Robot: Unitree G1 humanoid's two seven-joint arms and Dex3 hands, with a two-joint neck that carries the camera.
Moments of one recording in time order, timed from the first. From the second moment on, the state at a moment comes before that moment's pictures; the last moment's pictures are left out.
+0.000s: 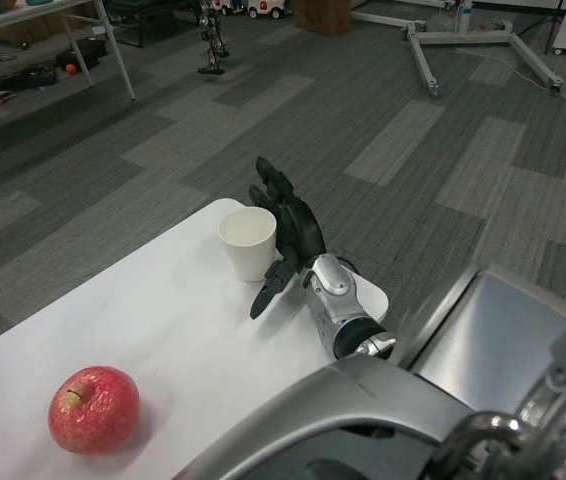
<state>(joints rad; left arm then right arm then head) -0.55 0.12 -0.15 0.51 -0.56 -0.55 -0.17 -0.13 -0.19 -0.40 0.67 0.43 -0.67 0.21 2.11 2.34</state>
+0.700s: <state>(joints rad) -0.55 0.12 -0.15 0.51 -0.56 -0.55 -0.17 -0.18 -0.22 -0.36 0.80 0.41 -0.67 0.21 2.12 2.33</state>
